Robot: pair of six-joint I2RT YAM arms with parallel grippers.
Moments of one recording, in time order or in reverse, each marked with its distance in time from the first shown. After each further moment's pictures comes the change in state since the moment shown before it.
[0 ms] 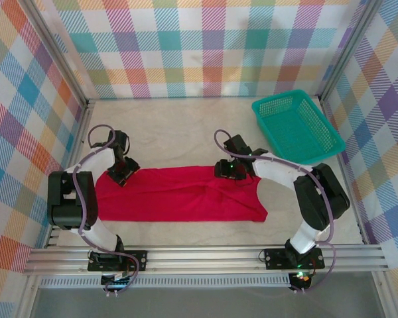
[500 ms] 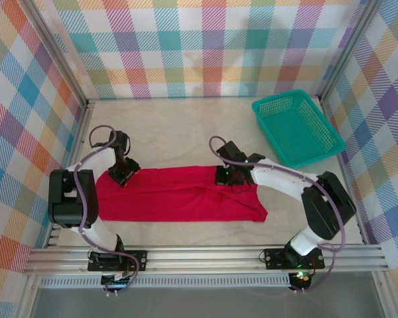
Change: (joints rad) left arm -0.002 0.015 0.000 0.003 0.005 0.000; right arm 0.142 -0.111 -0.024 -0.093 0.097 0.121
